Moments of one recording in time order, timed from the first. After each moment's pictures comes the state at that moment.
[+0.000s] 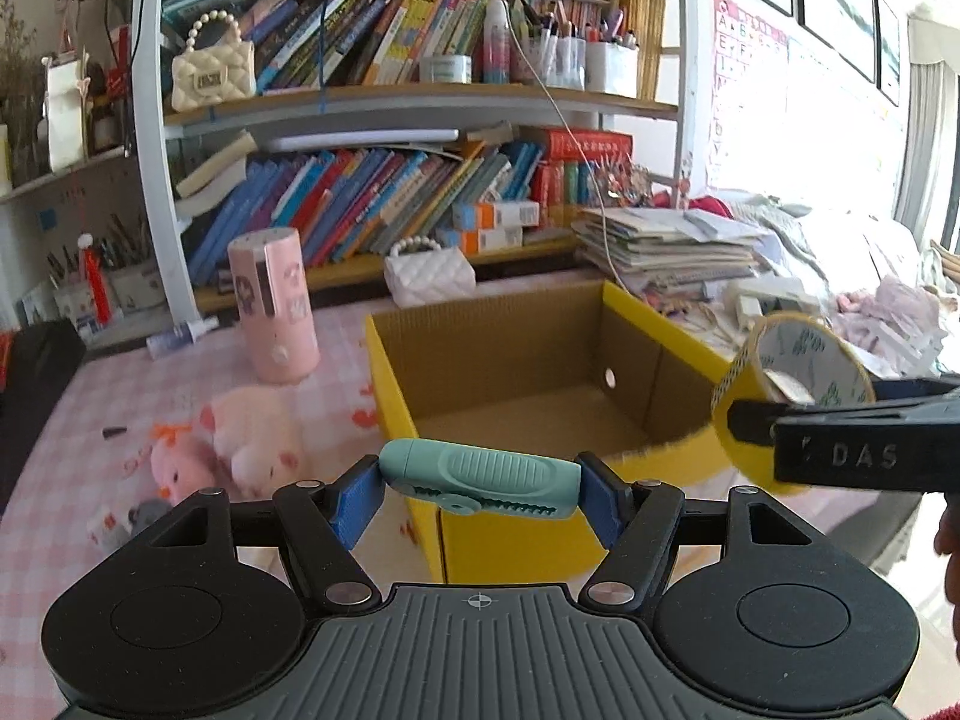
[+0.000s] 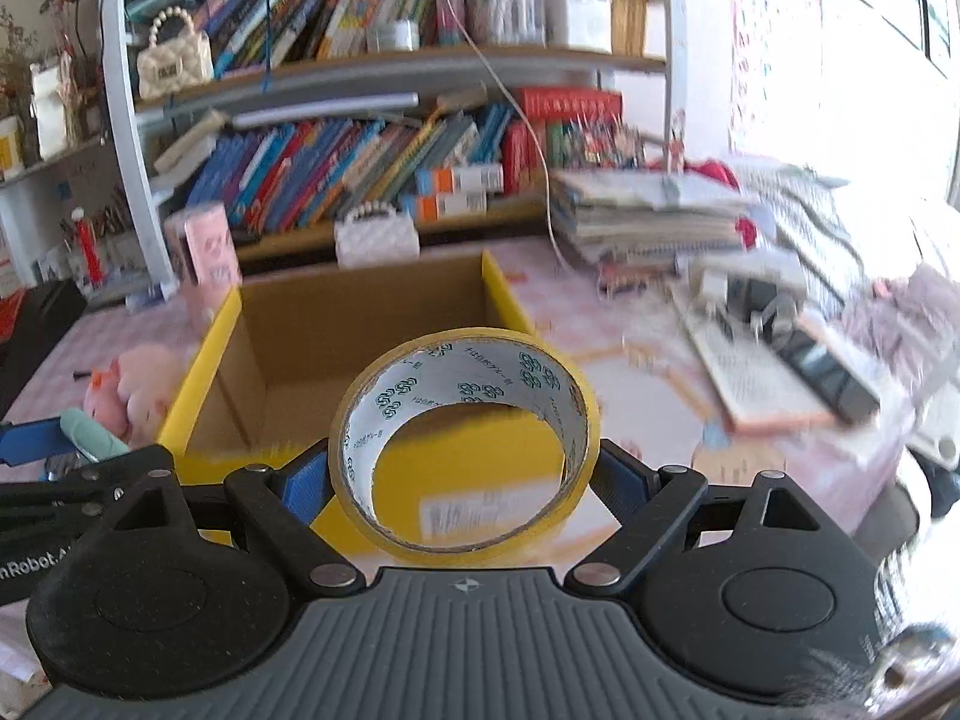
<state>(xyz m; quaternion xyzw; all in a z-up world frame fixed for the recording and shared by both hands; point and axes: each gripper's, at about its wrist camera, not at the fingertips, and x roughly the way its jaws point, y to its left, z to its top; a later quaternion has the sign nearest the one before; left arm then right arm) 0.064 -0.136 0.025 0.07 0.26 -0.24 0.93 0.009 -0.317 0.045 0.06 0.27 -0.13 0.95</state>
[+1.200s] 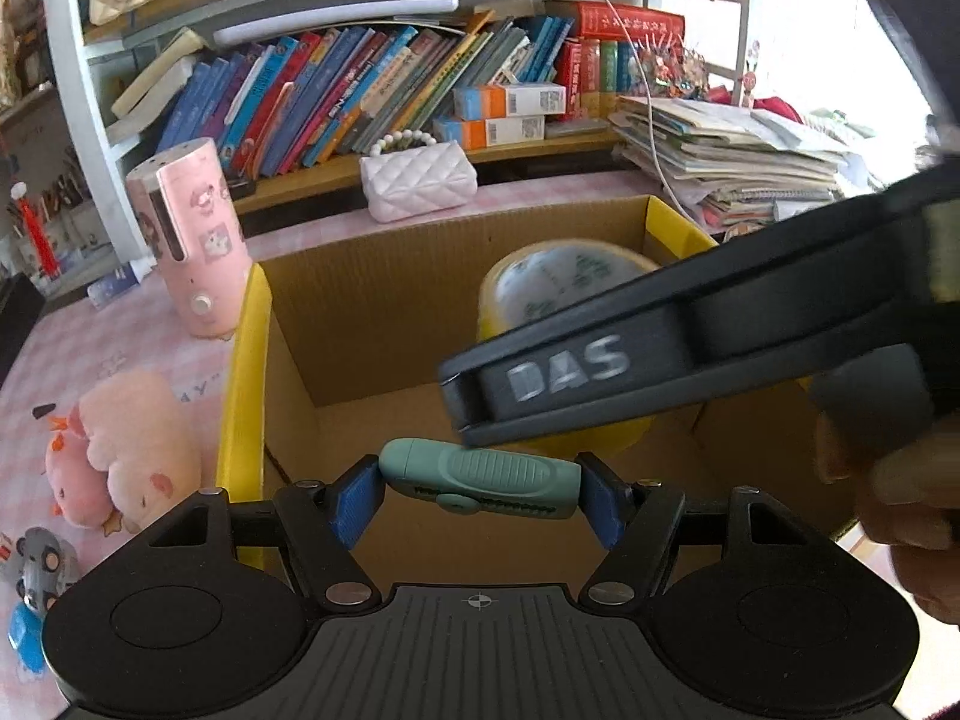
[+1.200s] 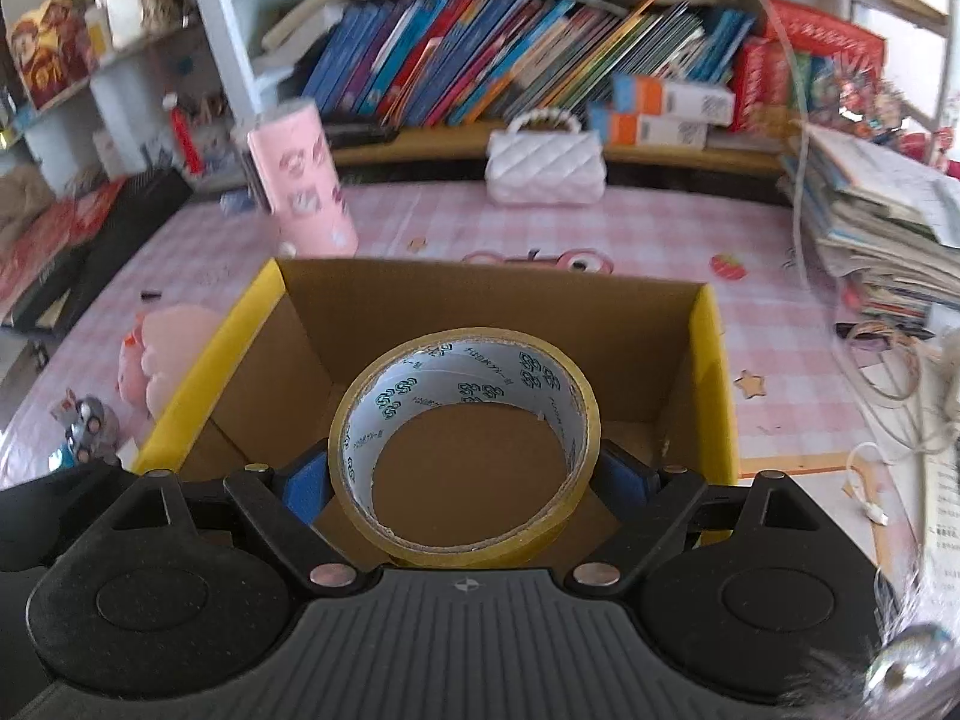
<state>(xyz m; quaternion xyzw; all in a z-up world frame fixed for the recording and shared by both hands) 0.166 -0.244 -0.024 0.10 0.37 -0.18 0.90 0.216 -0.361 0.017 0.03 0.41 0.09 0.91</state>
